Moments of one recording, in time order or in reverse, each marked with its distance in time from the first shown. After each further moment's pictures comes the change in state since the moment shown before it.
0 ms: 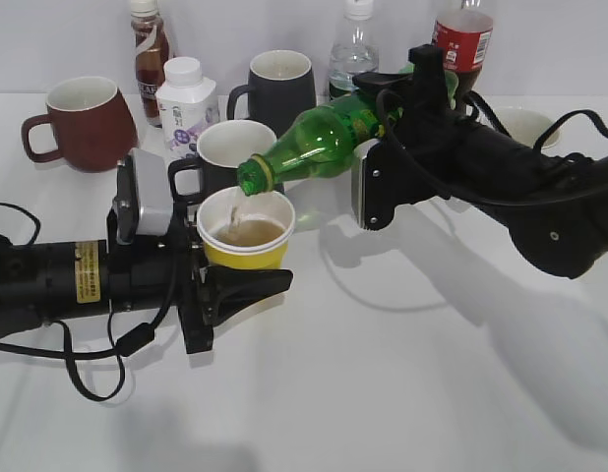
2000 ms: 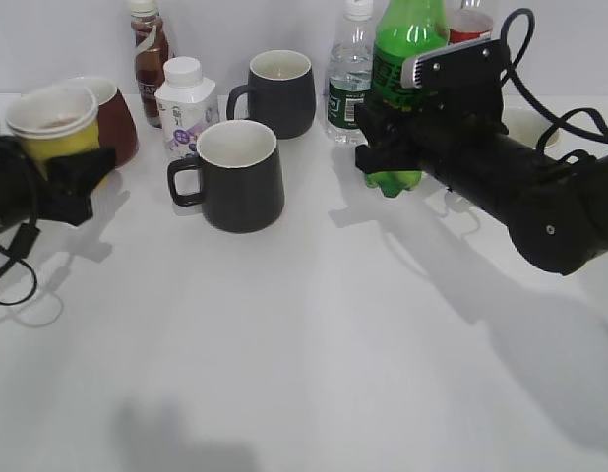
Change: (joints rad) left arm 0.342 -0.158 0.104 -0.444 0.059 0.091; right arm 0.000 0.000 -0.002 0.121 0.066 1.487
